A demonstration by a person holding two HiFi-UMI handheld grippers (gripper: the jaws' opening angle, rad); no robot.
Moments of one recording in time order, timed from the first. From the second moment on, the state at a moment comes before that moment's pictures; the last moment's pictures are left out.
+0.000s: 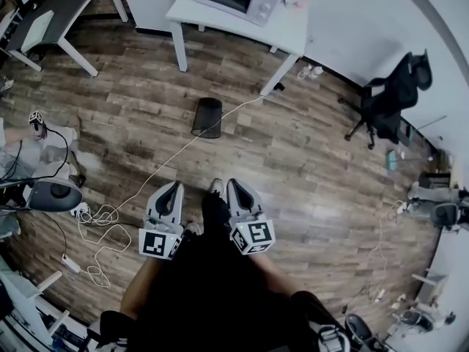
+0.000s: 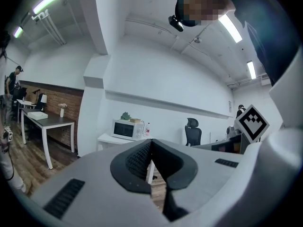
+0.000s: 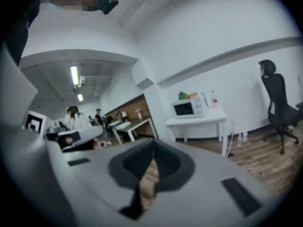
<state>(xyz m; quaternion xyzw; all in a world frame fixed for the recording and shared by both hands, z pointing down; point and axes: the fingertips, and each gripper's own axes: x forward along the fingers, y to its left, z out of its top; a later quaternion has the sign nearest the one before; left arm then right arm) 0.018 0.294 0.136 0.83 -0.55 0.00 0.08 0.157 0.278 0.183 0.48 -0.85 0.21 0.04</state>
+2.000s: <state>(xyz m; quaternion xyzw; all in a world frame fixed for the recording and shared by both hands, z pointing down) -0.014 0.020 0.387 0.85 -0.48 0.13 0.19 0.141 0.040 0.449 0.50 -0.79 0.32 0.18</state>
